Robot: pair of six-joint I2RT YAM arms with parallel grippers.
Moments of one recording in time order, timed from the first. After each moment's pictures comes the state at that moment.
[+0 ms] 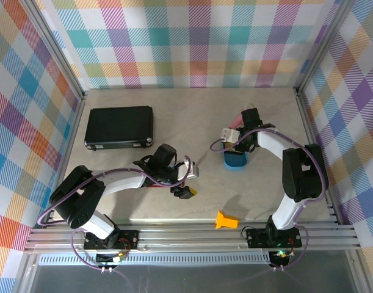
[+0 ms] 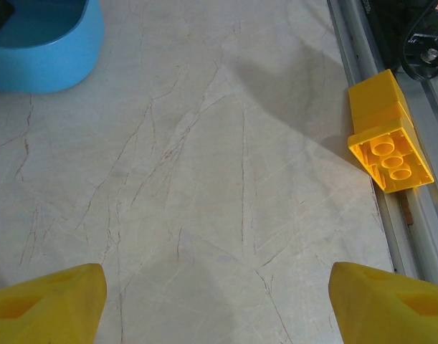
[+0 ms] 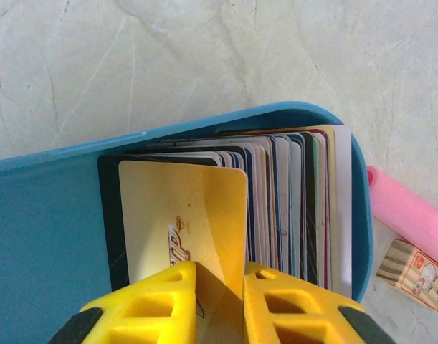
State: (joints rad) left arm -0.72 1.53 0.73 -0.03 0.67 0.52; right arm 0.23 1.74 1.11 -0.45 -0.14 -1.23
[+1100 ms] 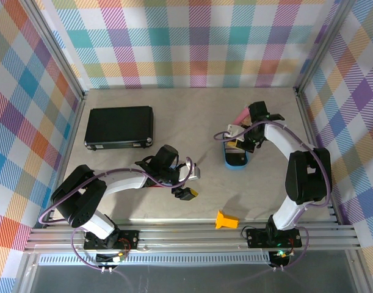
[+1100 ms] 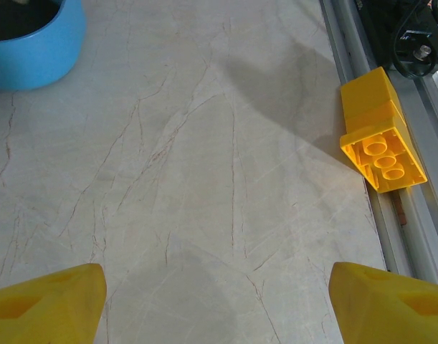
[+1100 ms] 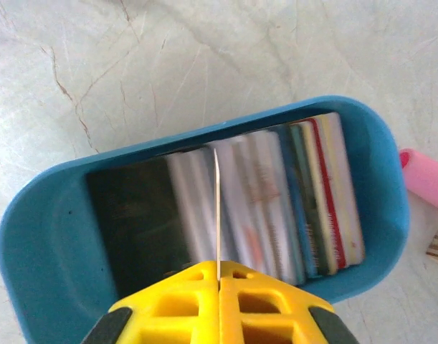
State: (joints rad) left arm -0.74 1.55 0.73 -0.03 0.67 0.52; right arm 0.17 1.70 1.26 -0.80 -0.29 -1.21
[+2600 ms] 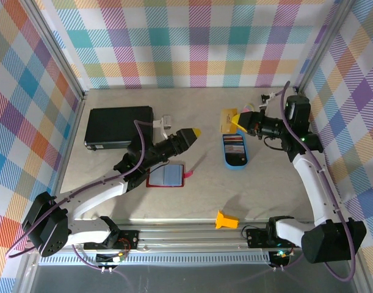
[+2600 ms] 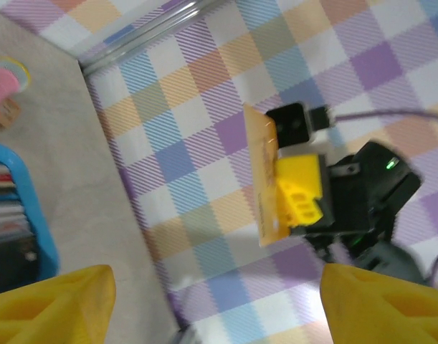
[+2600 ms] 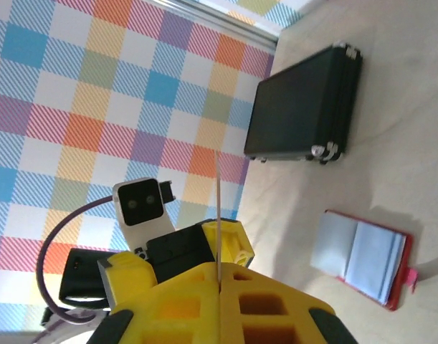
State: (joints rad) left arm -0.74 1.22 0.77 0.51 0.29 -1.16; right arm 0.08 1.15 1.12 -0.37 -1.03 0.84
